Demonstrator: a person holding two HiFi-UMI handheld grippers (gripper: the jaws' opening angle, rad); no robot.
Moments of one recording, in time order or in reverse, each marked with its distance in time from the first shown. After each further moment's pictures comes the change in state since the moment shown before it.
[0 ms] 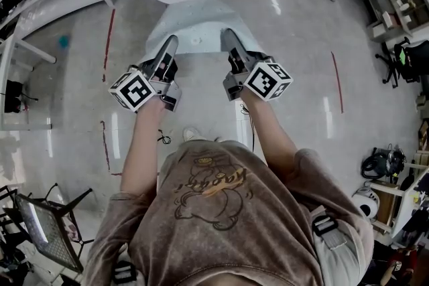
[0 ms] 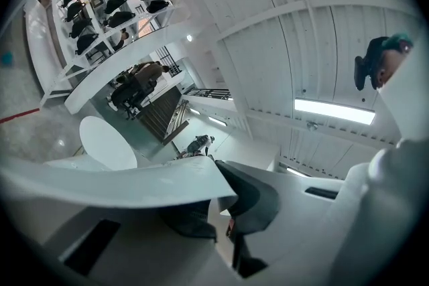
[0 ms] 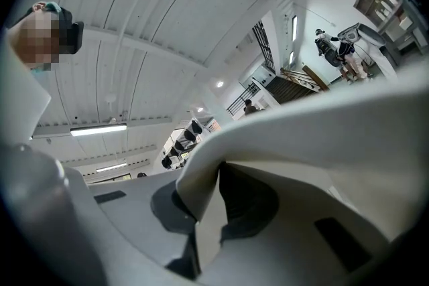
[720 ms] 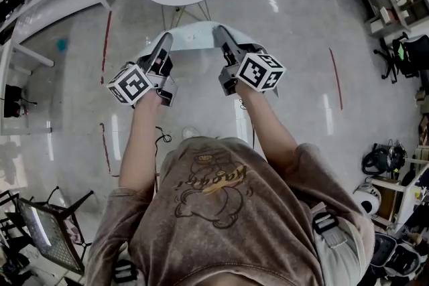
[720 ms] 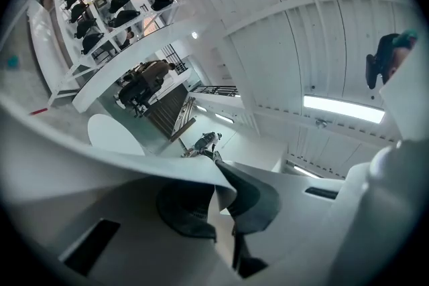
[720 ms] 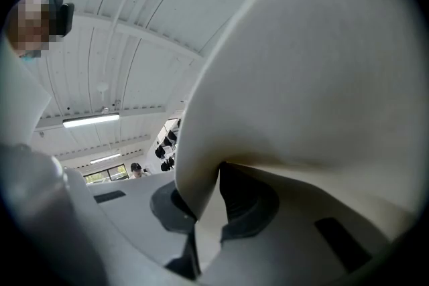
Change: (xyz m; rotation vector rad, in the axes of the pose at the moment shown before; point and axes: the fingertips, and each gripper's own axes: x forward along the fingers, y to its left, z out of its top) left arm 0.010 0.026 -0.002 -0.008 0.022 0.059; right arm 0.016 -0.019 -0.012 -0.026 0.085 -0.056
